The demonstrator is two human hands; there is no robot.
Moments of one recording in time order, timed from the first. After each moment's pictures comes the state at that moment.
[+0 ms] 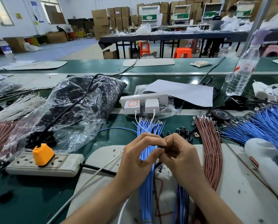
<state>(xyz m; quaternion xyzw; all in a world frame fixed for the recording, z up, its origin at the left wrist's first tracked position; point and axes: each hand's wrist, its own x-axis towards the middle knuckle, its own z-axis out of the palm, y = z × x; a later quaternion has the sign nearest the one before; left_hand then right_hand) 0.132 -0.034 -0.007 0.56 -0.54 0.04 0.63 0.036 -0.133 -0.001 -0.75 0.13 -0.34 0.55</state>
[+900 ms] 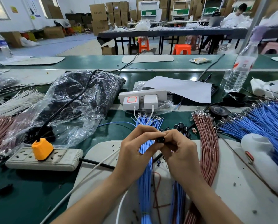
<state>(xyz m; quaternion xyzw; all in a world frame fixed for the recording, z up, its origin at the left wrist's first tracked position) 0.126 -0.031 0.001 0.61 -0.52 0.07 0.60 0.036 -0.129 -0.001 -0.78 0.12 -0.41 0.45</state>
